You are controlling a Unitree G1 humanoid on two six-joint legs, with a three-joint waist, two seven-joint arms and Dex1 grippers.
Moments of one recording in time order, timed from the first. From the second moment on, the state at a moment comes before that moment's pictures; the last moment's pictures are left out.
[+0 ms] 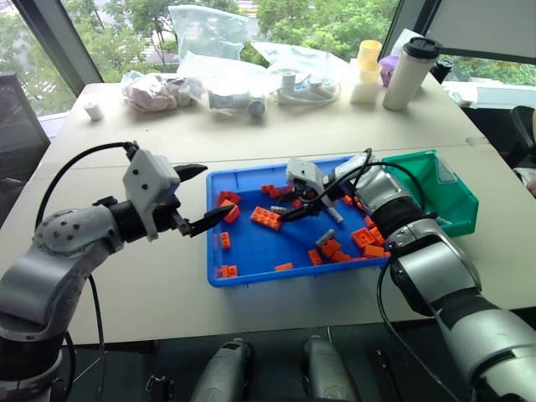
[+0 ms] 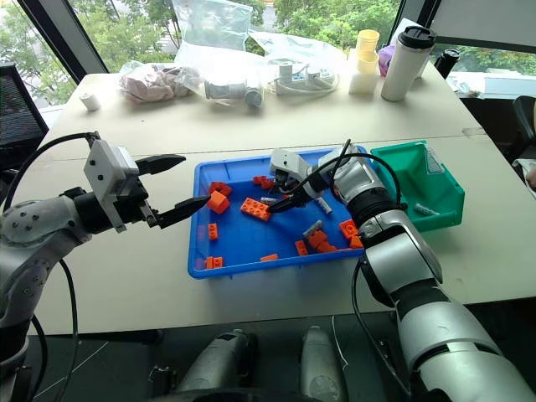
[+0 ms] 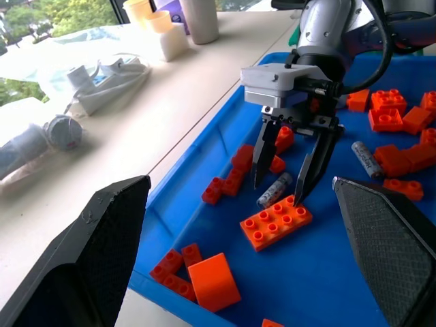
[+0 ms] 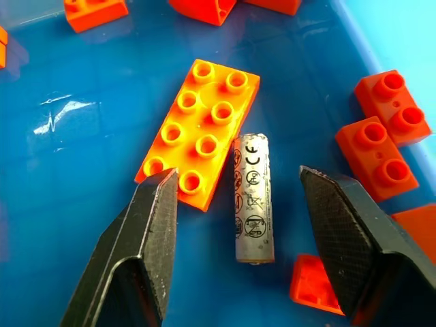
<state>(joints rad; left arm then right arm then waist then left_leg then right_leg) -0.26 0.78 0.18 -0.60 -0.59 0.64 -0.68 -1.10 -0.36 0.37 0.91 -0.07 0.19 1.32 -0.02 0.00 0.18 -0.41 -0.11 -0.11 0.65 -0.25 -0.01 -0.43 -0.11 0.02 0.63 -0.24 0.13</state>
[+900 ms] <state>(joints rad) -0.27 0.76 0.17 -0.59 -0.57 0.62 -0.67 -1.15 -0.42 0.33 0.95 -0.08 0.18 1.41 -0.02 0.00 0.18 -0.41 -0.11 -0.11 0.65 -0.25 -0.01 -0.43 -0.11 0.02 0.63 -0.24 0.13</state>
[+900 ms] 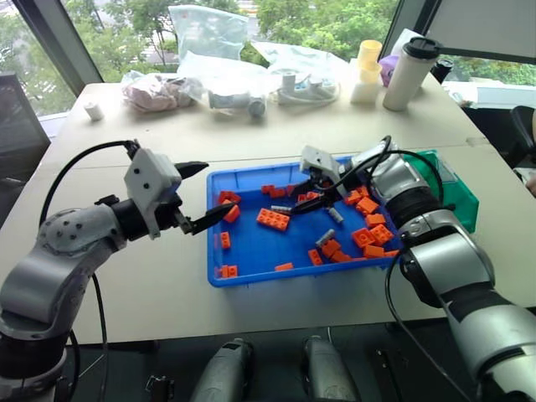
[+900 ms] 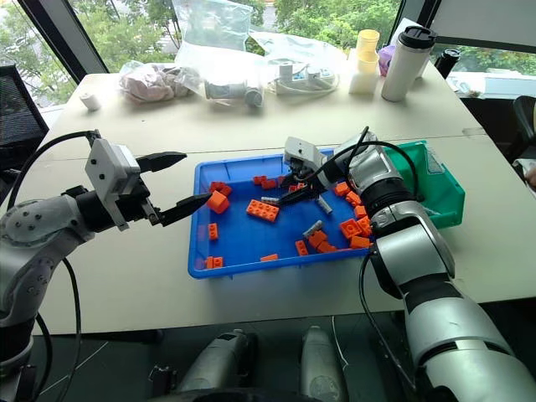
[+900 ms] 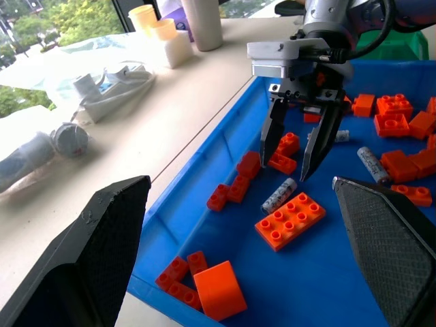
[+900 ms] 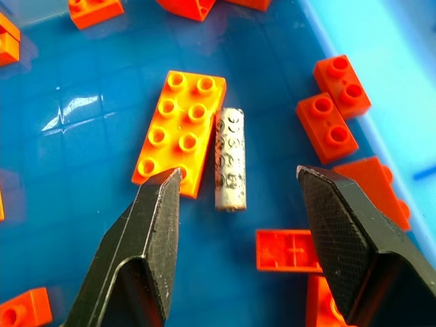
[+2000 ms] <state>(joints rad) -0.27 0.75 0.17 -0.59 -0.56 0.62 -0.67 -1.07 -0.37 0.35 0.92 -0.16 0.01 1.30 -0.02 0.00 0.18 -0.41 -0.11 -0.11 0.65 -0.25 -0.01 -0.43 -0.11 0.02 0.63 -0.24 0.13</state>
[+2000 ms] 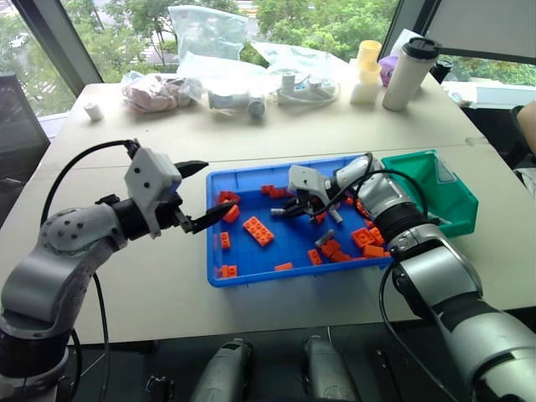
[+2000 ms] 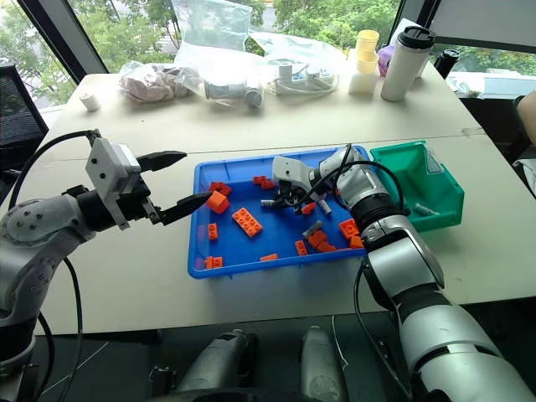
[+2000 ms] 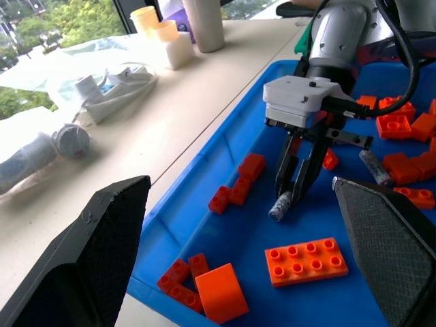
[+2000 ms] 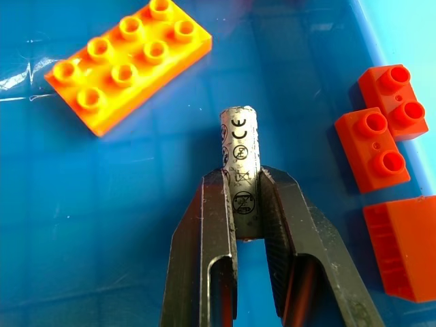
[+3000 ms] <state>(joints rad) -0.44 0.64 -0.02 -0.39 -0.49 0.51 -0.80 -0.61 -1.04 -0.05 0.33 -0.01 0.48 1.09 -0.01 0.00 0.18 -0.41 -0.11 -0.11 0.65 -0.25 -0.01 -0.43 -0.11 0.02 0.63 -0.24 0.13</state>
